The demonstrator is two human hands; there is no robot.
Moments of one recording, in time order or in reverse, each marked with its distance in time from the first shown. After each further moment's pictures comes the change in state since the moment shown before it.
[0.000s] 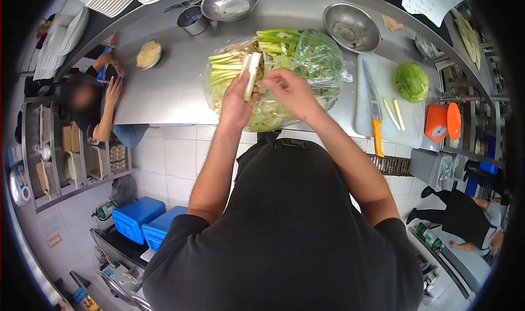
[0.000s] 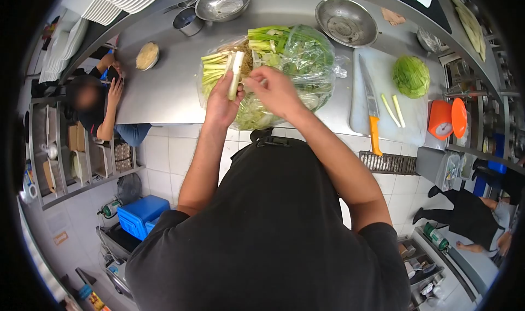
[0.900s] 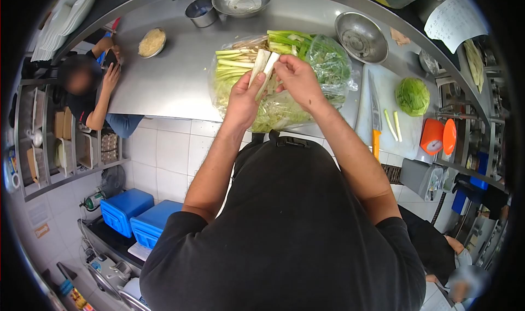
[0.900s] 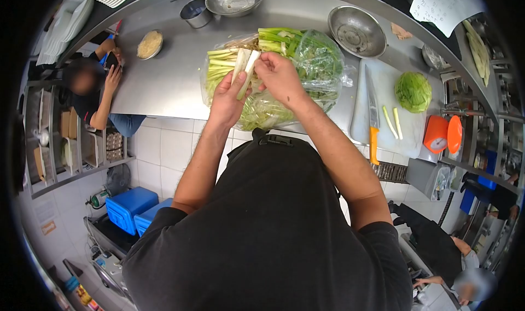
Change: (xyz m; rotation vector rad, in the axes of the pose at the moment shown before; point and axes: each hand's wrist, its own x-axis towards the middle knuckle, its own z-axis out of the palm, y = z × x) left_hand -0.007 0.003 0.002 0.098 -0.111 0.115; right_hand 0.042 -0.023 0.008 0.360 -0.074 0.212
